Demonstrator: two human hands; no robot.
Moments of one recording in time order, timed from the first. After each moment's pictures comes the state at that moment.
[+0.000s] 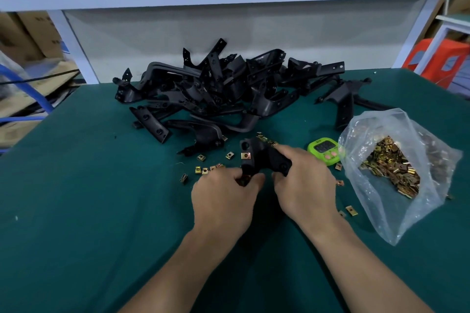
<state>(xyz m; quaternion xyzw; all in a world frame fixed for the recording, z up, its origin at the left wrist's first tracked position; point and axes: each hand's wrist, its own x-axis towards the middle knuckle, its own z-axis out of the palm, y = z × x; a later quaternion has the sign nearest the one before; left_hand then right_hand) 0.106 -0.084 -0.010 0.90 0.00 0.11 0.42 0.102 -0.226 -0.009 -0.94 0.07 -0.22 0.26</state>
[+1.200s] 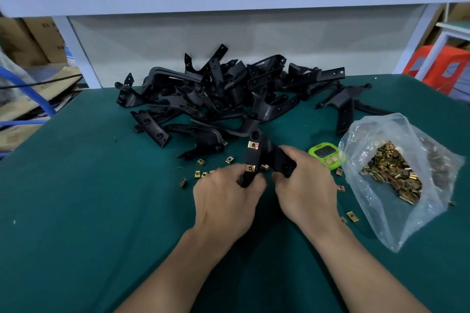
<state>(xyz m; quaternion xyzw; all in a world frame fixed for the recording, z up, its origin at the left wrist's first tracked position) 0.111 -0.084 -0.014 0.90 -0.06 0.15 0.41 0.105 -0.226 -0.008 -0.92 0.10 -0.21 0.32</state>
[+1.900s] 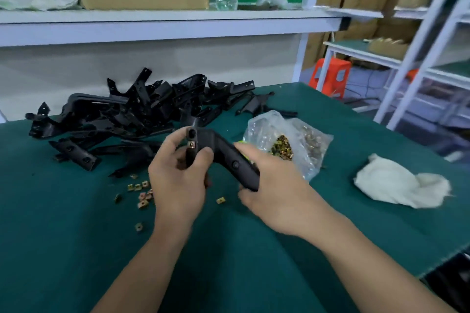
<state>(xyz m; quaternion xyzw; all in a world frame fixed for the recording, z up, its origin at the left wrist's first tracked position) 0.076 -0.125 0.035 0.65 -0.13 0.15 0.73 -0.016 -0.267 0.084 -0.94 0.04 -0.07 0.34</state>
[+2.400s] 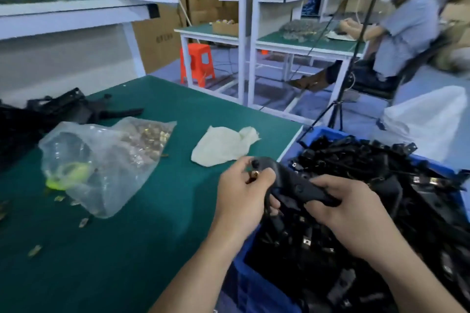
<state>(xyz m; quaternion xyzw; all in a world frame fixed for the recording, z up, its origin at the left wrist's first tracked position) -0.135 -0.368 0.021 0.57 -0.32 -0.36 0.67 -0.309 -0.429 0.049 -0.79 0.45 -0.23 0.33</state>
